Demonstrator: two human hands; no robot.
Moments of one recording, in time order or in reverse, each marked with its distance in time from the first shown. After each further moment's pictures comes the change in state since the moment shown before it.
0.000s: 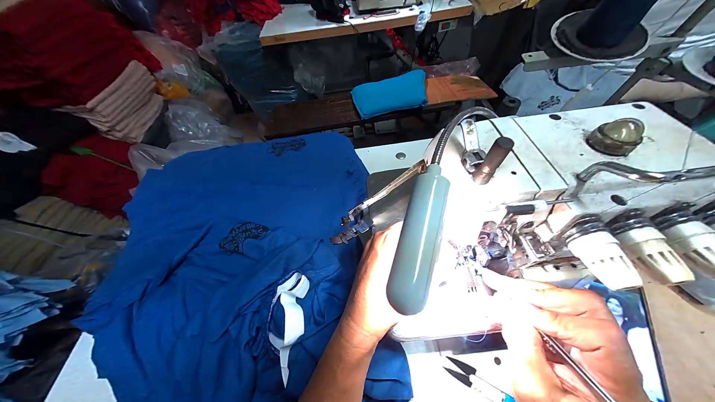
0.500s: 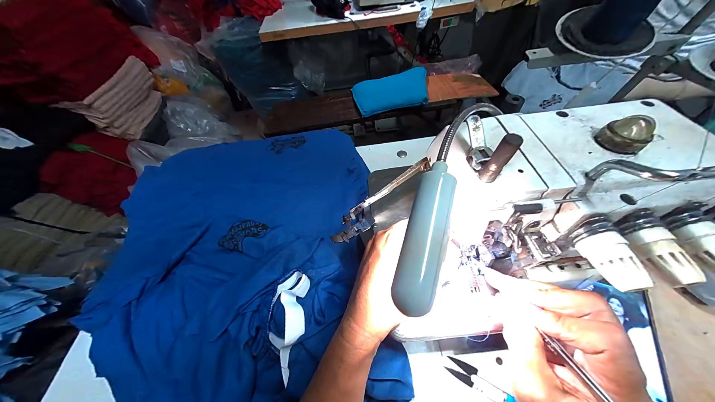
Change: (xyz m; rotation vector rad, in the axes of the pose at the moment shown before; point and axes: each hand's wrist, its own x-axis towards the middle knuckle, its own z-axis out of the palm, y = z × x) left_hand 0.001 0.003 0.000 0.033 0.010 0.020; right_hand -0.001 0.001 0.000 -0.015 -0.005 -0.014
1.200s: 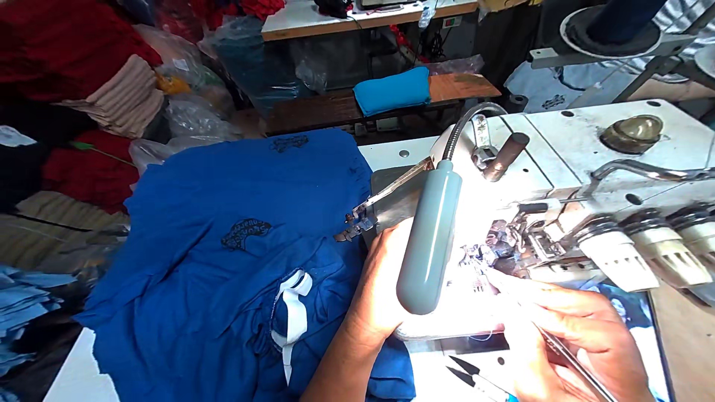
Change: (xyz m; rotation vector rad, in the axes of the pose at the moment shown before) left_hand 0.002 -0.001 0.001 0.033 -0.022 0.027; right_hand -0.001 0.001 0.001 -0.014 0.009 0.005
